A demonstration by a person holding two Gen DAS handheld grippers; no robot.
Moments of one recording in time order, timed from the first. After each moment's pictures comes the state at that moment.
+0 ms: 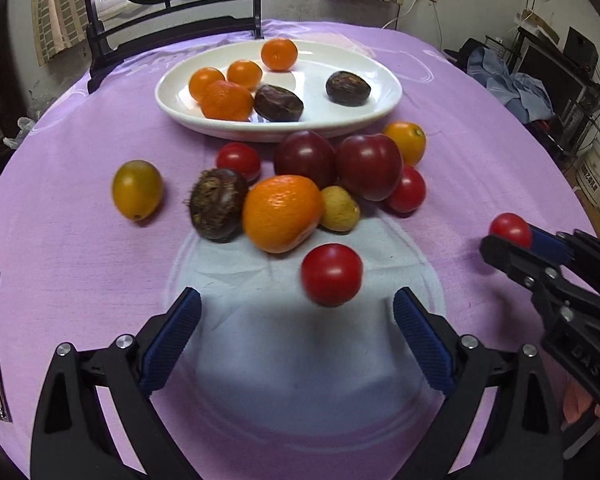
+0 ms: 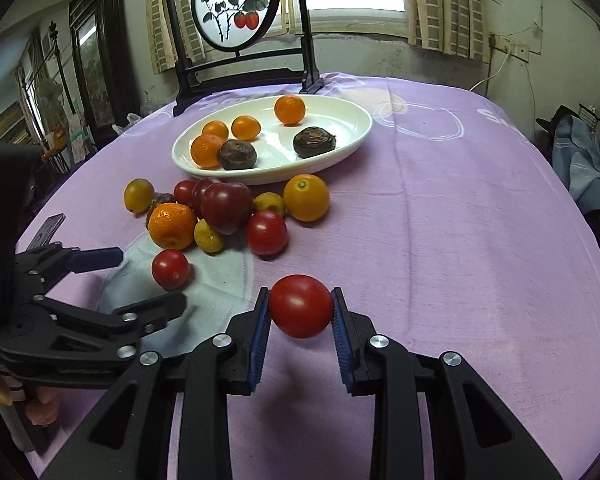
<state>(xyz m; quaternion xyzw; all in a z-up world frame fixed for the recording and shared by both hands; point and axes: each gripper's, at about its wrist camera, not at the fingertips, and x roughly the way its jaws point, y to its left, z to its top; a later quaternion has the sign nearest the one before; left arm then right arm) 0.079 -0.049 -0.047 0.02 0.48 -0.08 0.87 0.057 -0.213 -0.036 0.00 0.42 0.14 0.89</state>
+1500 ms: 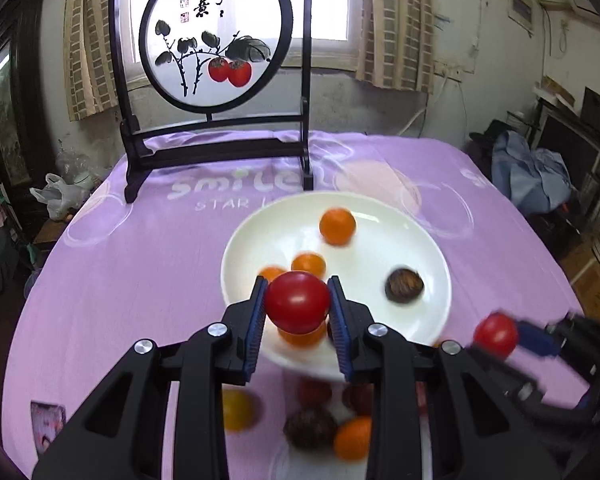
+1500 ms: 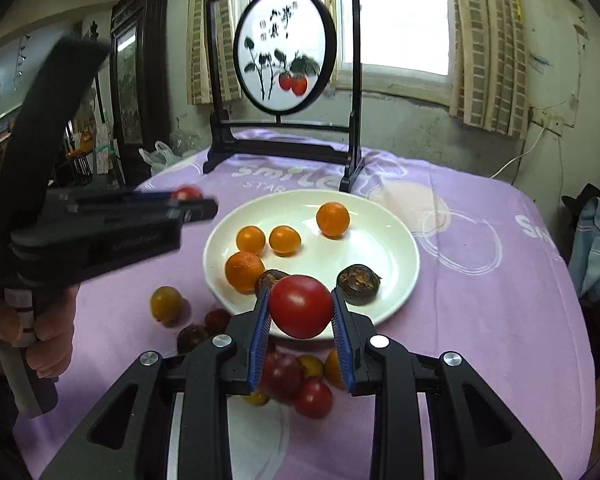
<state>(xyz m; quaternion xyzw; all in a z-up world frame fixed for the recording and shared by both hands) 0.187 -0.013 0.063 0.01 0.36 -0.05 0.93 0.141 -0.162 0.033 -0.04 0.35 0.19 0.91</state>
